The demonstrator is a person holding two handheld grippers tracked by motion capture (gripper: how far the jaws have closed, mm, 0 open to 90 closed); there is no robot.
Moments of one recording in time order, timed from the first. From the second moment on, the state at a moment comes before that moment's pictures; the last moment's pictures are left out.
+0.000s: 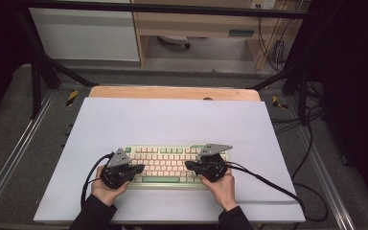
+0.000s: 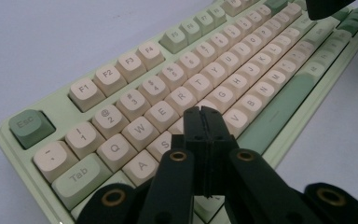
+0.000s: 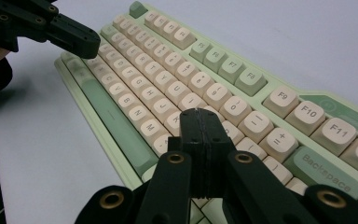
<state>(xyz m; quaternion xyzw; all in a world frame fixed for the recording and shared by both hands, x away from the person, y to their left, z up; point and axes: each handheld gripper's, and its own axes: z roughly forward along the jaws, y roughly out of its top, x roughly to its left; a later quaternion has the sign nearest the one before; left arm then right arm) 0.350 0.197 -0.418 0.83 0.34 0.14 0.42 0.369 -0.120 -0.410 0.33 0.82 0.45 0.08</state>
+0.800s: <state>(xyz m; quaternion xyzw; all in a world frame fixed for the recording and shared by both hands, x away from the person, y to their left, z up) 0.352 0.205 -0.417 0.83 0.35 0.14 0.42 0.386 -0.099 -0.420 0.35 0.82 0.44 0.09</state>
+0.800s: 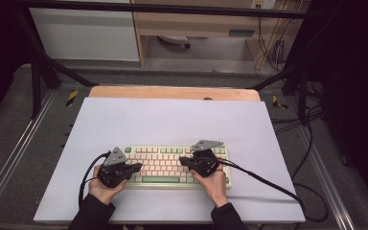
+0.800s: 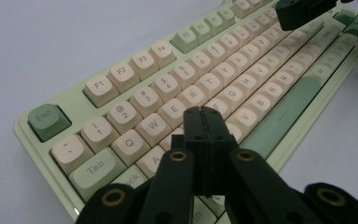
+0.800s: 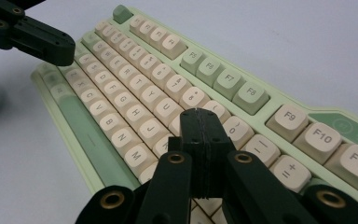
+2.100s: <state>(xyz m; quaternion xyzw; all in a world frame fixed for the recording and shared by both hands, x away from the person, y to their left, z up) 0.351 0.207 -0.416 0.83 0.35 0.14 0.42 0.384 -0.090 -0.418 0.34 0.83 0.44 0.09</state>
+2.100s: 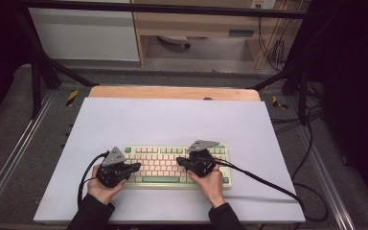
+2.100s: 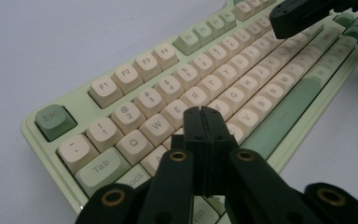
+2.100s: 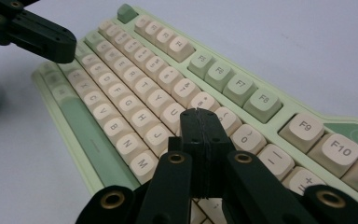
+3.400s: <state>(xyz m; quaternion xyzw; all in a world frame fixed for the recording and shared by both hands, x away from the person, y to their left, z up) 0.352 0.208 -0.416 0.82 0.35 0.14 0.42 0.367 -0.069 -0.431 0.32 0.84 0.43 0.07</state>
